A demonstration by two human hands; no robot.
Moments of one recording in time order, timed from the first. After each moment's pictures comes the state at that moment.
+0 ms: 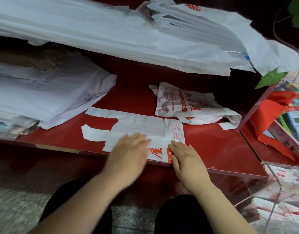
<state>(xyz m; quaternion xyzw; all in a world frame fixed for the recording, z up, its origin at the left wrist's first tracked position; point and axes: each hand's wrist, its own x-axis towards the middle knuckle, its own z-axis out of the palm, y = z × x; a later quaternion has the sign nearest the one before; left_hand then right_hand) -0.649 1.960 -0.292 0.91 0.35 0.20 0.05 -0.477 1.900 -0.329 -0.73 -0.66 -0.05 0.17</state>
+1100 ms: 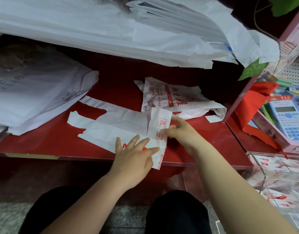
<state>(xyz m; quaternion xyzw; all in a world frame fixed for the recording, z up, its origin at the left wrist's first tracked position) -0.609 1.955 -0.307 0.92 0.38 0.03 0.11 -0.445 1.940 -0.272 -0.68 -0.38 0.43 0.46</state>
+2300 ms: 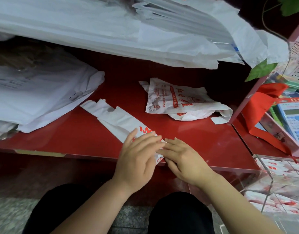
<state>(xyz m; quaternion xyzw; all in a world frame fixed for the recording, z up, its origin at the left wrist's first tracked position) -0.610 1.955 -0.319 0.86 0.22 0.45 0.11 -0.442 1.904 -0.325 -0.56 -0.80 -0.08 0.19</state>
